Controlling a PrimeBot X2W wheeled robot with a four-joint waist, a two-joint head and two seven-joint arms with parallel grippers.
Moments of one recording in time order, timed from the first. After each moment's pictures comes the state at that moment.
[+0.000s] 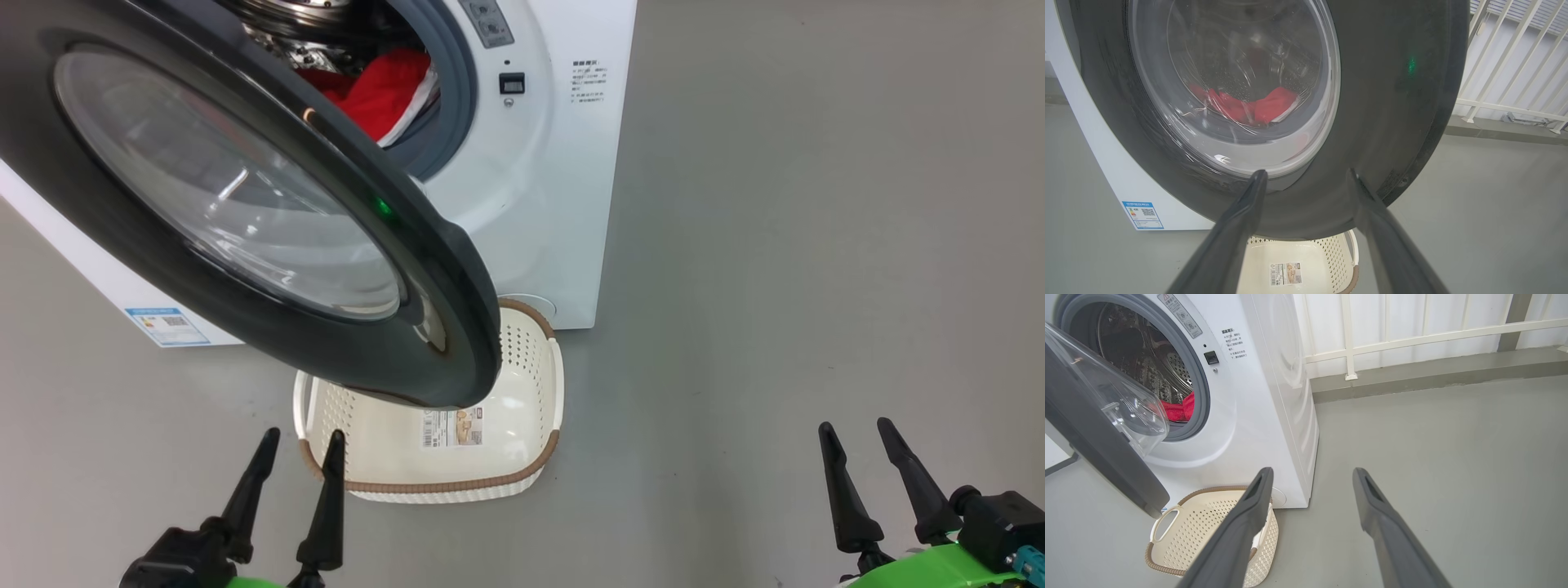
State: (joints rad) left arm -0.04 0.05 -0.04 0.17 -0.25 -0.12 -0.25; right arm 0.08 -0.09 -0.03 0.18 0.38 0.12 -0.26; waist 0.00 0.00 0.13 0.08
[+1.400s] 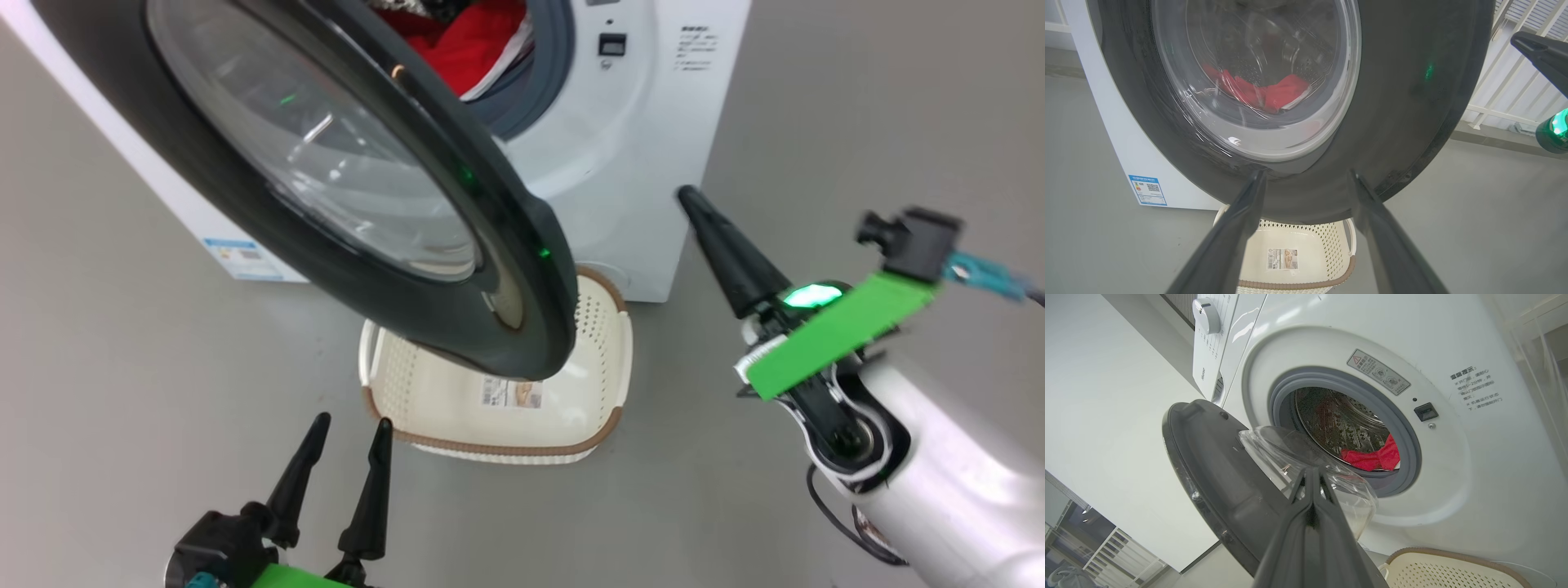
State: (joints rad) left arm -0.07 0.04 -0.13 0.17 -0.32 -0.12 -0.25; right arm -0.59 -0.34 0.61 0.21 1.32 0.12 -0.23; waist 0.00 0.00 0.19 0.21
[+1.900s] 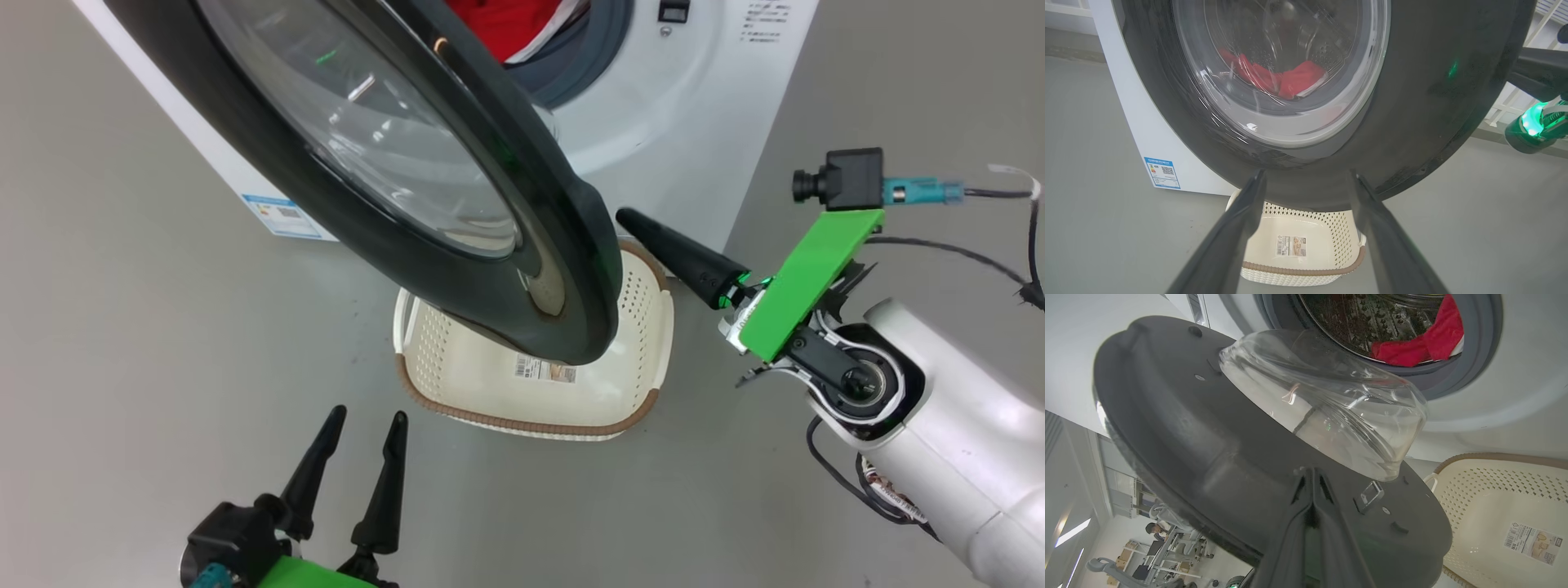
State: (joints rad) left arm -0.09 0.04 -0.16 0.17 -0.34 -0.12 -0.25; right arm -0.75 -0.38 0.73 0.27 1.64 0.12 0.12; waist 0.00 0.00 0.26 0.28
